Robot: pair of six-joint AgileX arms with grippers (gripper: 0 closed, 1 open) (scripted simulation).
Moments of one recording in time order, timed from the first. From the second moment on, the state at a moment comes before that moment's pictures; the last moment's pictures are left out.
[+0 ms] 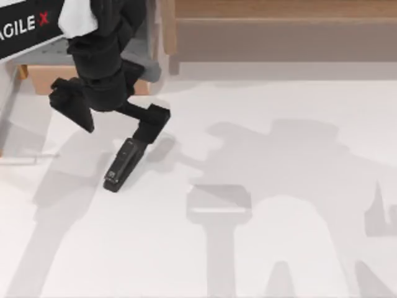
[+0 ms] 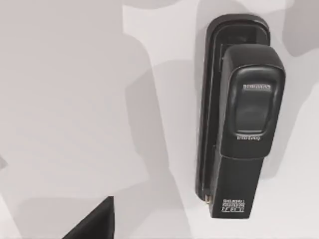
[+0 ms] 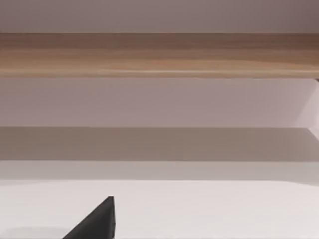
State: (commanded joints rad) left arm -0.39 2.11 1.71 -1.17 0.00 0.08; right arm 0.00 0.00 0.00 0.00 0.00 0.00
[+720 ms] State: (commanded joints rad) left arm -0.38 2.19 1.55 -0.93 0.00 0.09; right arm 0.00 0.00 0.00 0.00 0.00 0.00
